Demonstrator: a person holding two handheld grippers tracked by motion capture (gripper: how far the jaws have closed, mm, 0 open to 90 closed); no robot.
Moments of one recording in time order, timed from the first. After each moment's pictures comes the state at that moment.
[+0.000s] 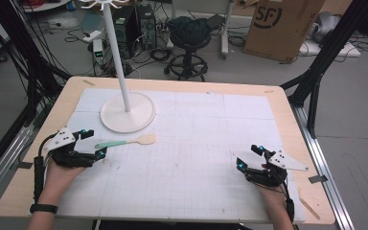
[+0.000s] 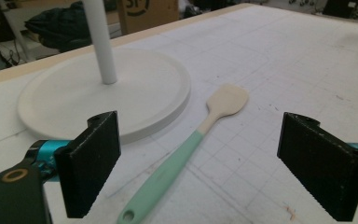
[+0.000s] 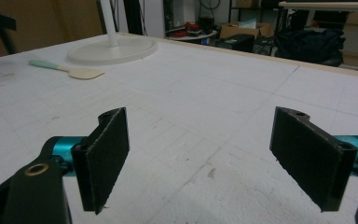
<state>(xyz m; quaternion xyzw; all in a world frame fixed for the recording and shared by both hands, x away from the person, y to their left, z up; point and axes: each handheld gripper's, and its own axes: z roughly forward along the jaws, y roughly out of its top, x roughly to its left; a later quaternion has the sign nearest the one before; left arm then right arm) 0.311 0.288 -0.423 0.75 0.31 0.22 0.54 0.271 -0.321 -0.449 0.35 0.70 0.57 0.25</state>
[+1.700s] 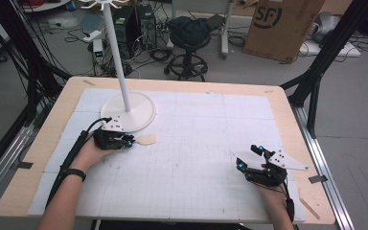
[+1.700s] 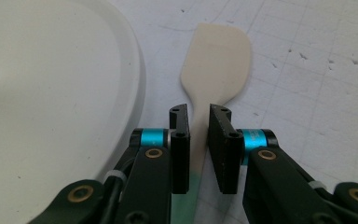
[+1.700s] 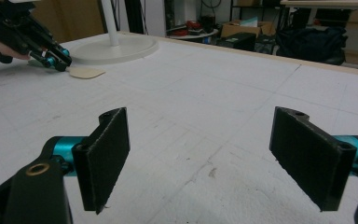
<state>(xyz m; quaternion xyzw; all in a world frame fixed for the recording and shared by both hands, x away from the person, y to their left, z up) 0.391 0.209 -0.441 0.89 0.19 0.13 0.38 0.272 -0.321 -0.449 0.35 0.70 0.57 0.24</state>
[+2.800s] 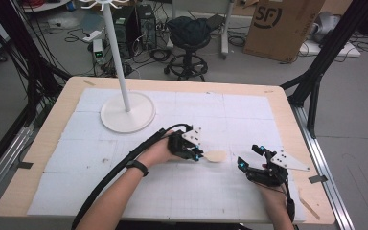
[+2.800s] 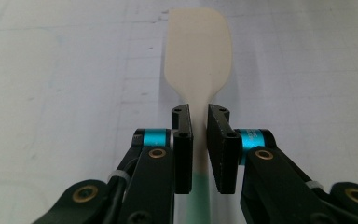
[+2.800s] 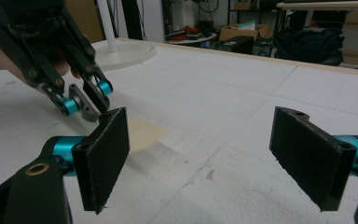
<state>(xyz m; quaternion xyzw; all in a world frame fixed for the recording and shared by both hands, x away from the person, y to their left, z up) 0.378 -0.018 -0.420 0.92 -0.03 0.03 0.38 0.271 -0.324 -0.449 0.36 0.69 0.58 0.24</state>
